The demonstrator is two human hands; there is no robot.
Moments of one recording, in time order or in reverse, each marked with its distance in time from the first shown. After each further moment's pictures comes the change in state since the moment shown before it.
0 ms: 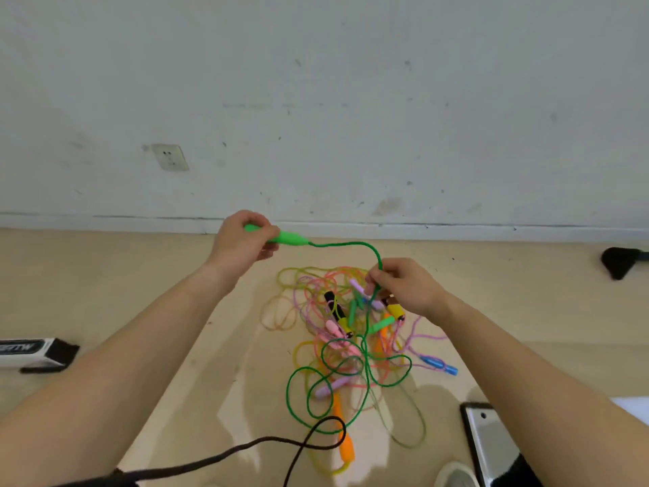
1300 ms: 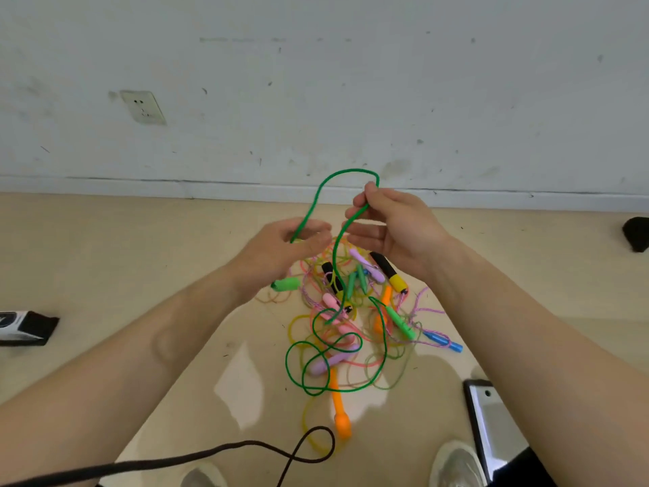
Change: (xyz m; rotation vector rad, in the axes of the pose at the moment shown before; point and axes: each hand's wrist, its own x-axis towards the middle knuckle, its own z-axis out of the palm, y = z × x) left_hand -0.018 -0.043 0.045 0.166 -0.422 0.029; right_hand 0.029 -0.044 0.015 0.662 0.057 0.090
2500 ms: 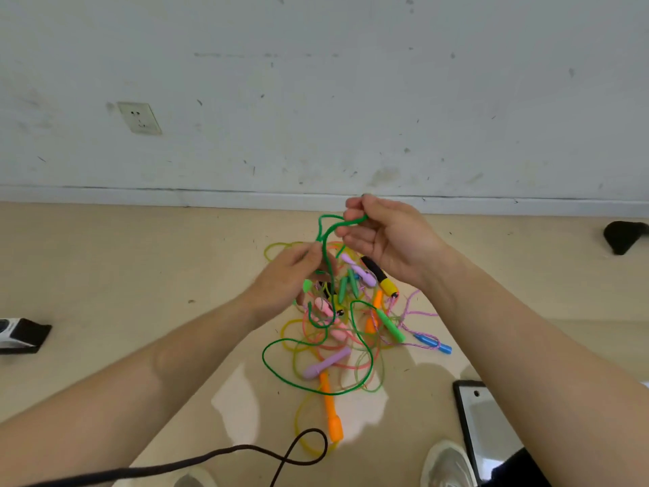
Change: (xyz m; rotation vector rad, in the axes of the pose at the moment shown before) left_hand -0.020 -0.004 0.041 -0.031 -0.045 0.032; right_hand -0.020 -0.002 -0.008 0.203 -0.065 -0.001
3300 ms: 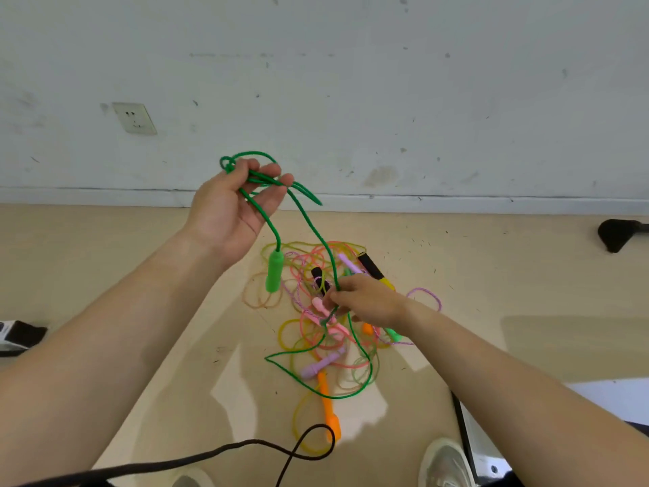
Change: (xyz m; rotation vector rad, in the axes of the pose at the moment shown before) left_hand 0.025 0.058 -0.058 -0.973 0.327 0.053; right_hand -0.009 0.072 -0.024 -1.034 -0.141 0.229
